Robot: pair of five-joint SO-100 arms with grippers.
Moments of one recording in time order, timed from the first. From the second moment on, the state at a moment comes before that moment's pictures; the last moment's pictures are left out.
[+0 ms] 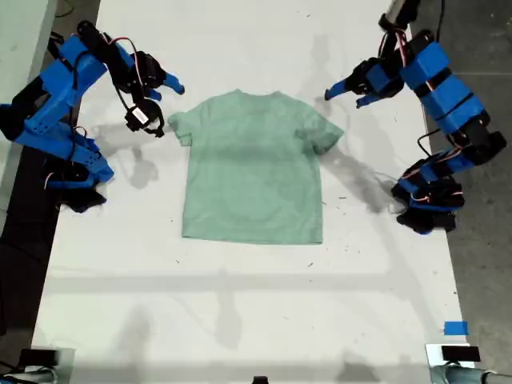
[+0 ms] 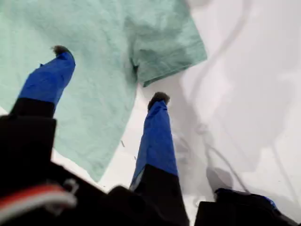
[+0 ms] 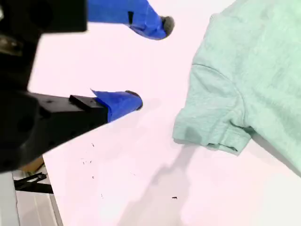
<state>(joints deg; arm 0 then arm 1) -49.2 109.7 93.5 89.4 33.4 50.3 109.1 89.6 88.7 -44.2</state>
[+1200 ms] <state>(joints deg) -49.4 104.4 93.5 87.5 33.8 55.1 76.9 97.3 62.8 -64.3</state>
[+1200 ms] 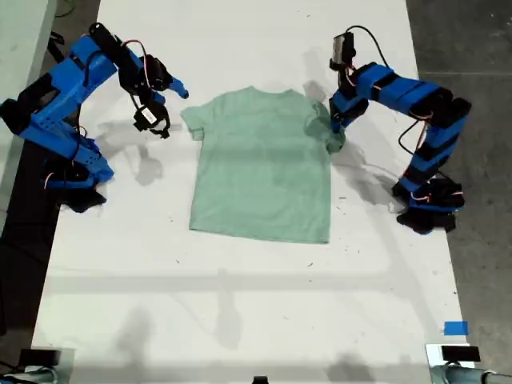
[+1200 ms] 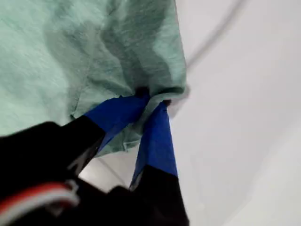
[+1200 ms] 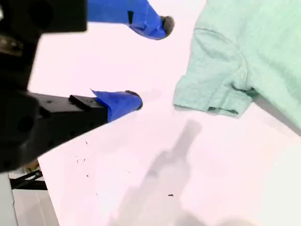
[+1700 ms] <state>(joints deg) -49.4 104.4 93.5 87.3 33.8 46.7 74.2 66.3 87.5 -58.4</state>
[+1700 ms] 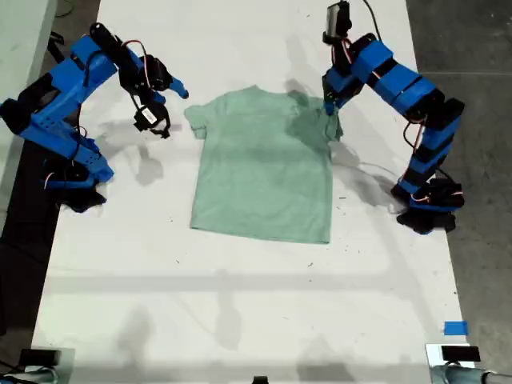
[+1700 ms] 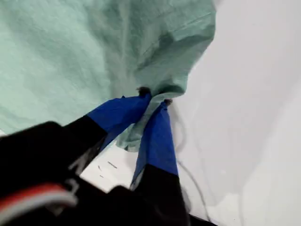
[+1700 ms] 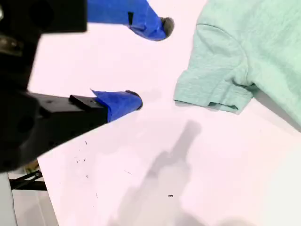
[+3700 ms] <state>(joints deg) -53.2 69.3 86.0 72.7 35.8 22.1 87.6 58.0 90.8 -34.8</state>
